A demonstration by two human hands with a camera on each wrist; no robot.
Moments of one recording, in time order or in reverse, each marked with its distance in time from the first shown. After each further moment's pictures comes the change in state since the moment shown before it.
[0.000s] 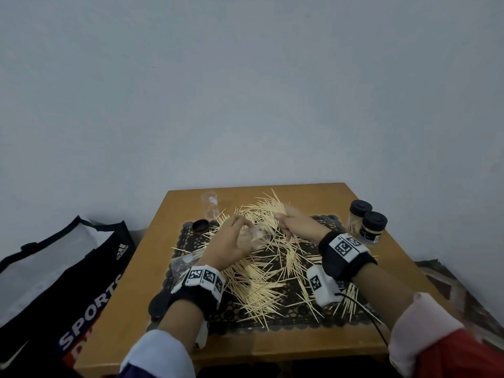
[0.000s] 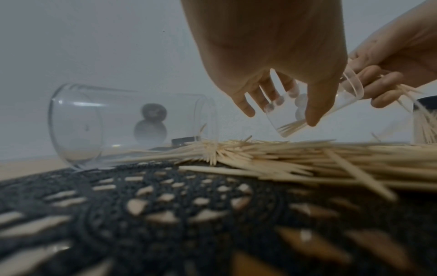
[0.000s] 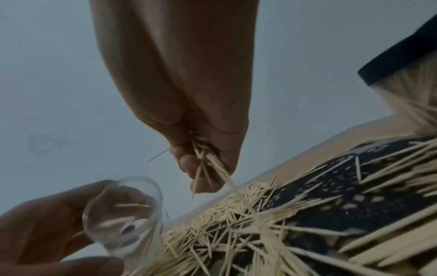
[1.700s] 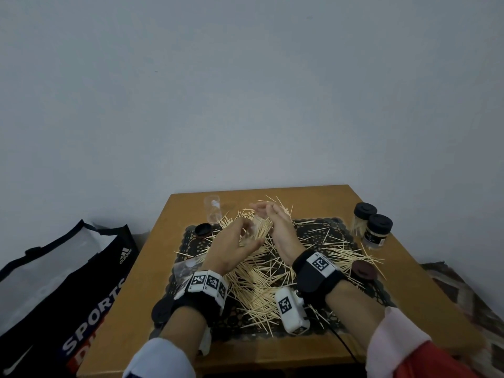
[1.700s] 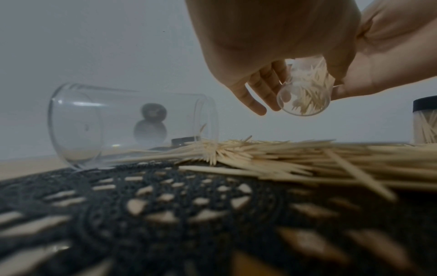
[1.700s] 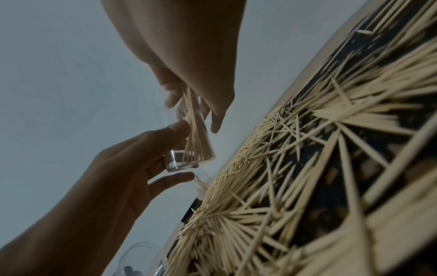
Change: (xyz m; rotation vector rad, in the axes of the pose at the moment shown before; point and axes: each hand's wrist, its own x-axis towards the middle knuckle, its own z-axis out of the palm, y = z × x) left_hand 0.001 0.010 -0.002 -0.062 0.097 -0.054; right_hand 0.014 -0.010 0.061 0.747 0.285 -0.198
